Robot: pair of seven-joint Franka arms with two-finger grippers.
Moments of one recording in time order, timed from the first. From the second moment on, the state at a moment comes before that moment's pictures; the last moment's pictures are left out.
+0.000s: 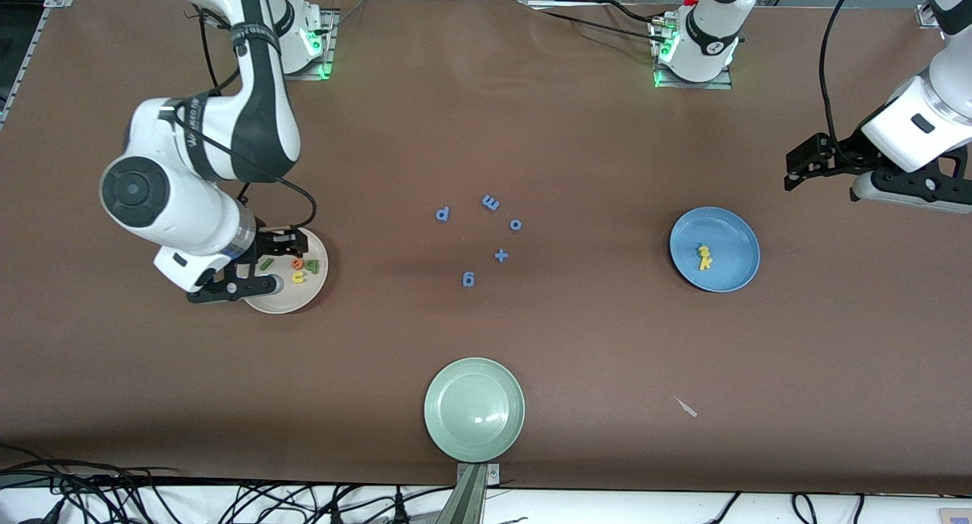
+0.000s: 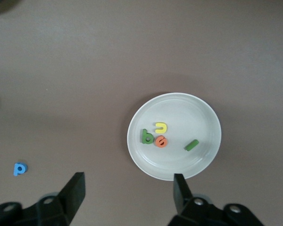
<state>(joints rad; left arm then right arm) -0.01 0.02 -0.06 -1.64 -0.03 1.68 0.07 0.91 0.55 -0.85 -1.47 0.39 1.73 -0.11</state>
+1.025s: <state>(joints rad) -0.01 0.02 -0.11 -1.64 0.00 1.68 0.01 0.18 0.15 -0.06 -1.48 0.02 1.56 -0.04</state>
